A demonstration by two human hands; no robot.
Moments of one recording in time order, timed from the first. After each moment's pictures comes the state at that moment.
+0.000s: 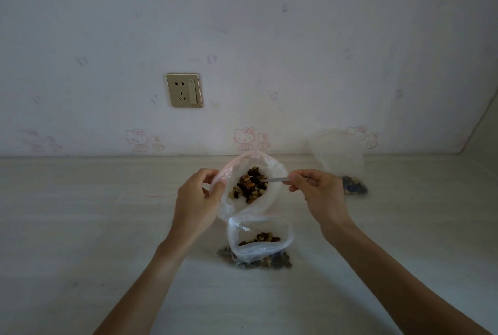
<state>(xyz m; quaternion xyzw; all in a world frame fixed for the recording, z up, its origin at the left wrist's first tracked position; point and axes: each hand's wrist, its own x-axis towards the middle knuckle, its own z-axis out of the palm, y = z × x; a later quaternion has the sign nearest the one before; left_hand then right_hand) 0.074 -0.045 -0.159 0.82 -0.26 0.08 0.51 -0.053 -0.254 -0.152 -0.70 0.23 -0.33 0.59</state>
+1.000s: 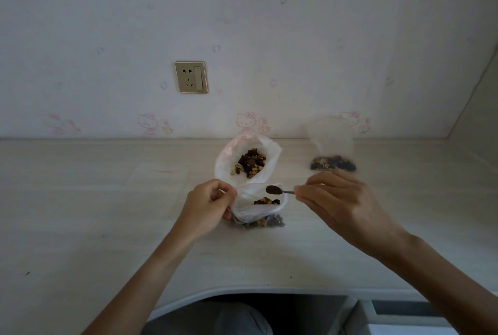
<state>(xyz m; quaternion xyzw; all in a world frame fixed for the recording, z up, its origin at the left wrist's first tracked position) 0.000 -0.009 -0.161 0.83 -0.24 -0.09 0.50 -0.173 -0.234 -0.125 -0.89 -0.18 -0.42 -0.01</state>
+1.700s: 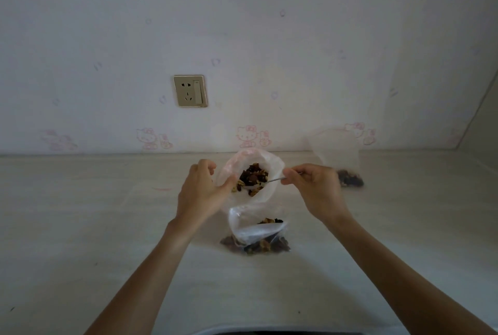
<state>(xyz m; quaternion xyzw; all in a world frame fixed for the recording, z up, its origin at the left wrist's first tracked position) 0.071 -0.042 -0.148 0.90 -0.22 0.08 0.36 -0.067 -0.247 -0.145 -0.80 0.14 -0.34 0.47</state>
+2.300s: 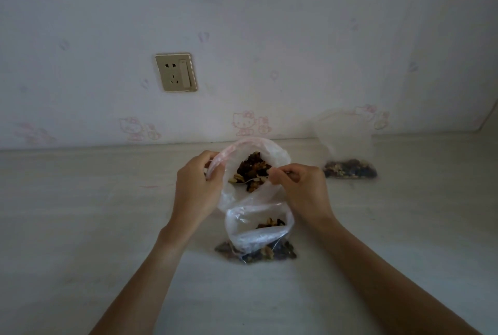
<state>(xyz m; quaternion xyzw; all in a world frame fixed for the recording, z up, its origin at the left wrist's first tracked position) 0.076 -0.057 -0.153 0.83 -0.28 0.11 0.47 -0.023 -0.246 -0.189 -0.78 0.17 -0.32 0.51</state>
